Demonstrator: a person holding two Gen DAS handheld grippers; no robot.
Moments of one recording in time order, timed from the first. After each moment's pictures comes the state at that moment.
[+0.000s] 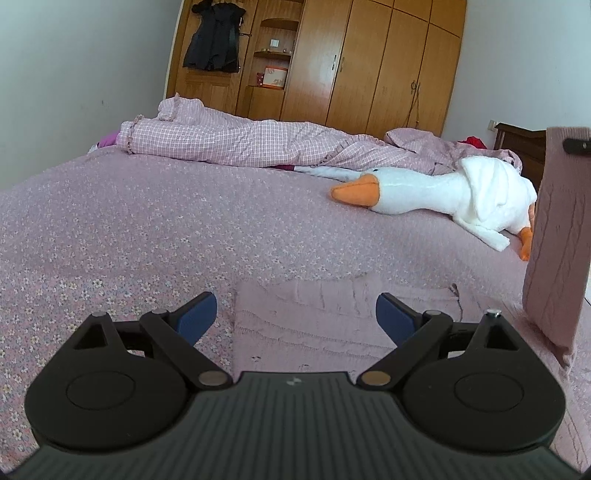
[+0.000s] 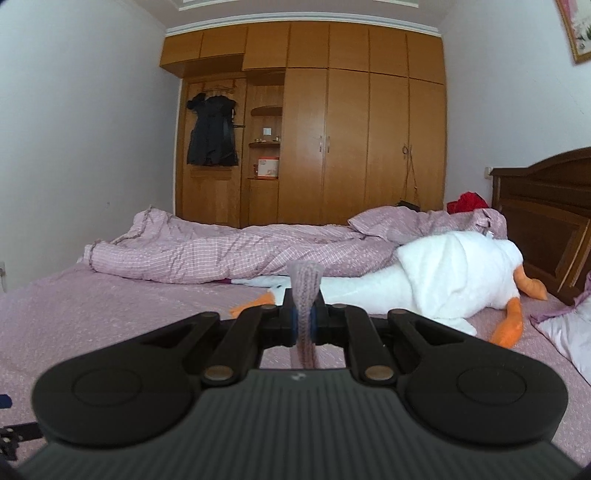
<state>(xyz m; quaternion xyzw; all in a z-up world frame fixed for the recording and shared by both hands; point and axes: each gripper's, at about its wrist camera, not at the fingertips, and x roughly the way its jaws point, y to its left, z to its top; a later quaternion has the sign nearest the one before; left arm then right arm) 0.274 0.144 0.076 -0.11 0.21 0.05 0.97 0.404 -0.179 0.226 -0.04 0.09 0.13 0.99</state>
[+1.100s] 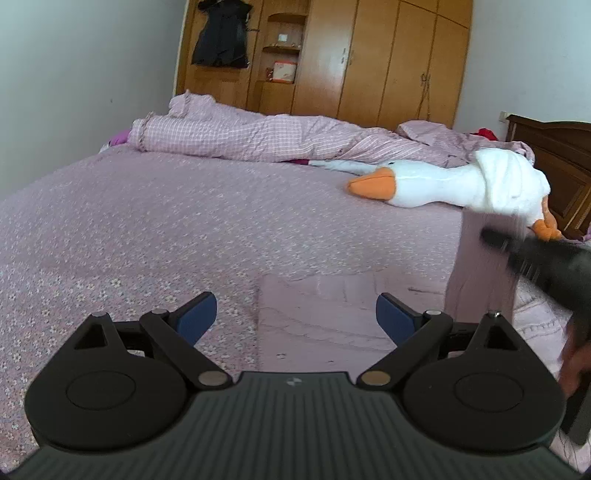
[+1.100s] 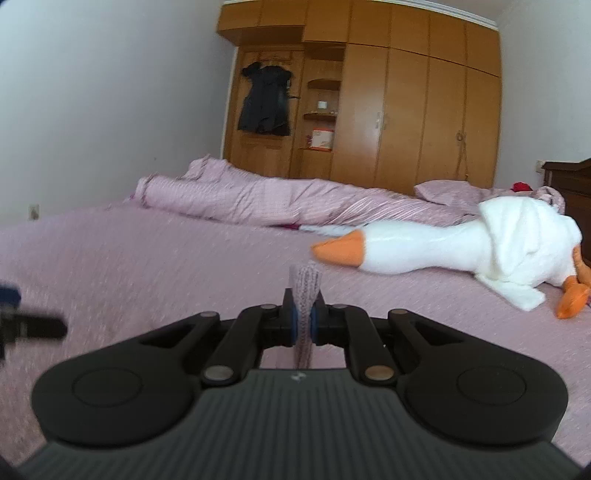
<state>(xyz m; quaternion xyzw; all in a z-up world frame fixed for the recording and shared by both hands) 0.277 0.157 0.072 -0.11 0.23 0.07 0.96 0.371 -0.066 0.092 -0.09 0.11 0.20 0.97</state>
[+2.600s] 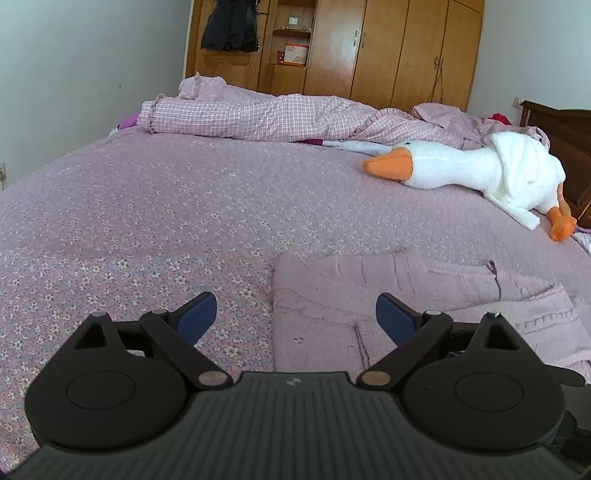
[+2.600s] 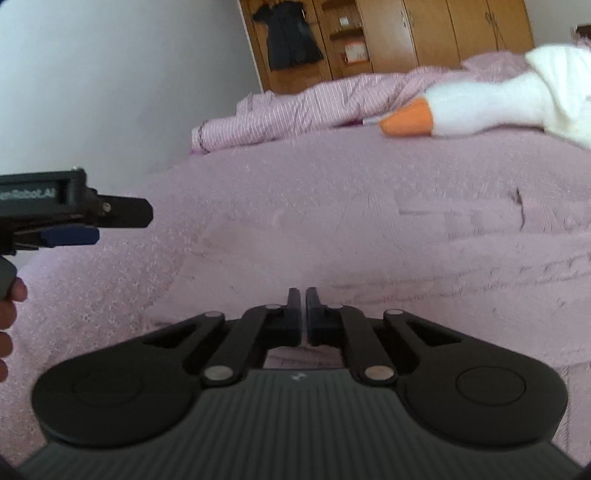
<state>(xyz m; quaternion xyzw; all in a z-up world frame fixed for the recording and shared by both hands) 0.288 0.157 0.054 -0.10 0.26 0.09 0.96 0.332 -0.071 0.025 0.04 0.27 0.30 0.91</state>
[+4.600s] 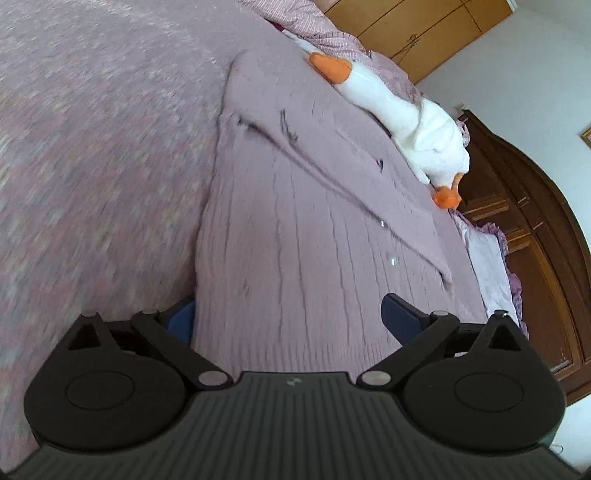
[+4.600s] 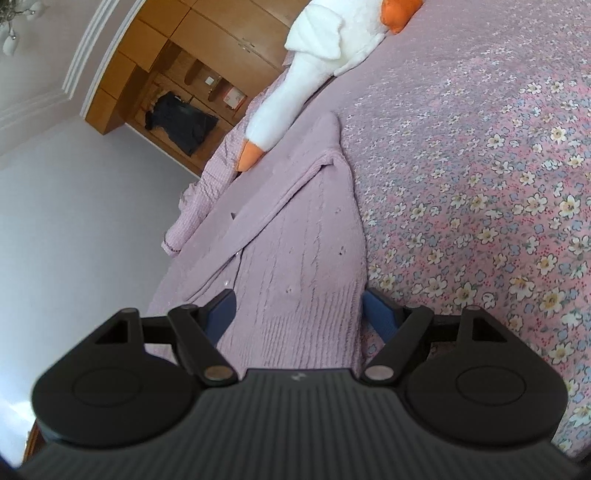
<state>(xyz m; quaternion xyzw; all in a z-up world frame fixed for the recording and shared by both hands) 0.132 0.153 -0.041 -0.35 0.35 -0.10 0.87 0.154 -0.424 -0.008 0.37 0.30 0.20 0.86</state>
